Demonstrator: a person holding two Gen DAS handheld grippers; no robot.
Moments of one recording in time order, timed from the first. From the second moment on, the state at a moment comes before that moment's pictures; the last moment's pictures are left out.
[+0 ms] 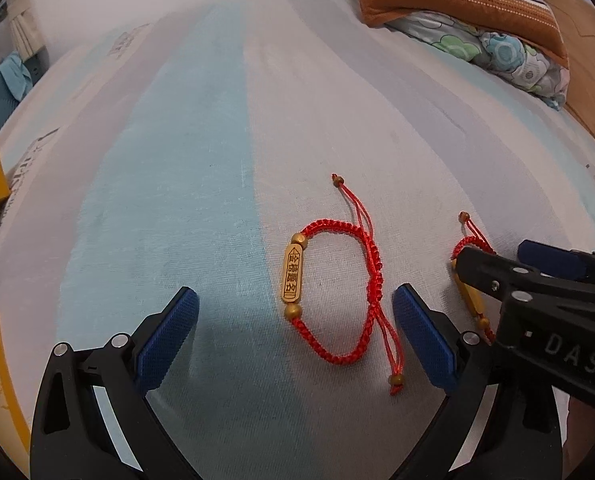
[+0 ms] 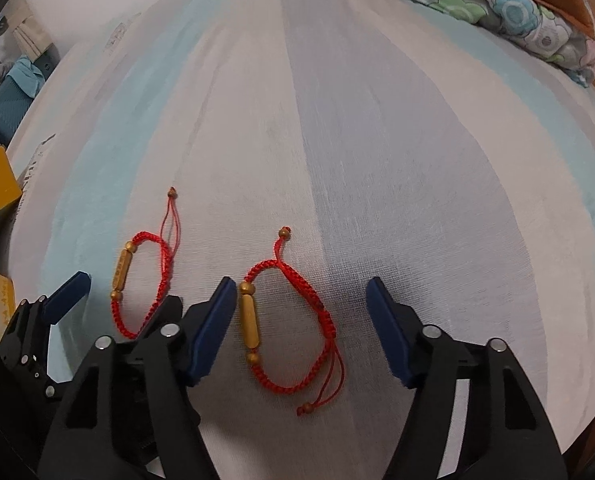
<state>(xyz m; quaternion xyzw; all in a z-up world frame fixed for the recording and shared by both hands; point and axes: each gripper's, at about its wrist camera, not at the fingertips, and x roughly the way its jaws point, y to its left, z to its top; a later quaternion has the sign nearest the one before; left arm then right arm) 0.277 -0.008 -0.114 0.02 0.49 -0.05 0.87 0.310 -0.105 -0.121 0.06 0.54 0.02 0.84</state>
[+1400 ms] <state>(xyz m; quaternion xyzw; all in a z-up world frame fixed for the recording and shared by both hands) 0.259 0.005 -0.092 0.01 0.48 -0.05 0.88 0.299 -0.099 -0.113 0.07 0.54 0.01 0.84</state>
